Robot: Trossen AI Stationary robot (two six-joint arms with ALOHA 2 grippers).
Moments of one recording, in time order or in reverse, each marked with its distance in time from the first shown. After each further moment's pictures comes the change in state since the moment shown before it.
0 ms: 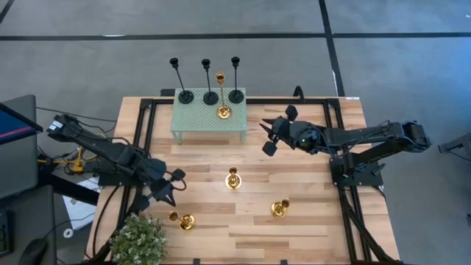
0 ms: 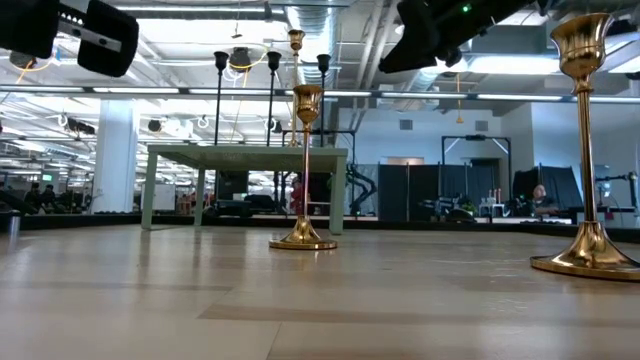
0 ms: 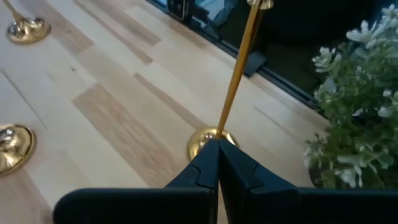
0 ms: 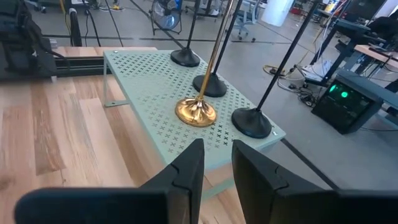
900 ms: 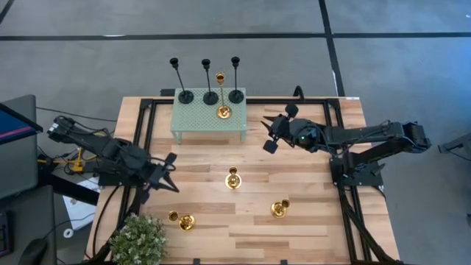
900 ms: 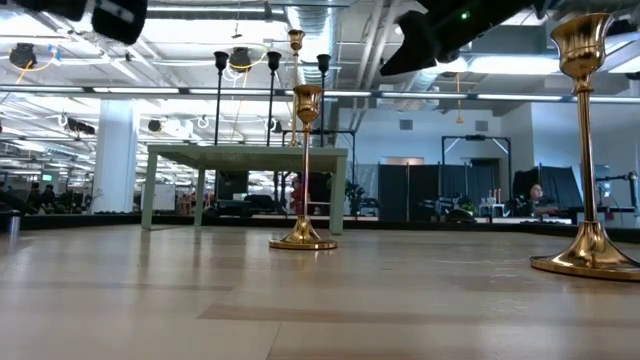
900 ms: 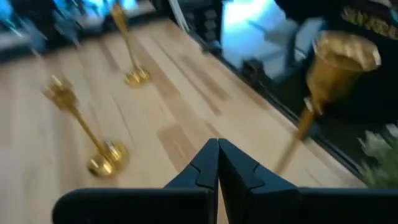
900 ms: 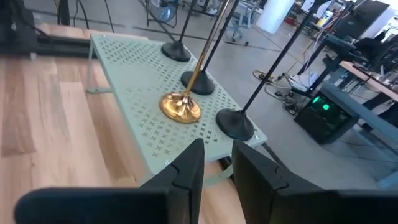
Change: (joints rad) left arm 0.000 -0.205 0.024 0.036 -0.245 -0.167; right arm -0.029 0.000 0.000 -0.003 0.001 -0.135
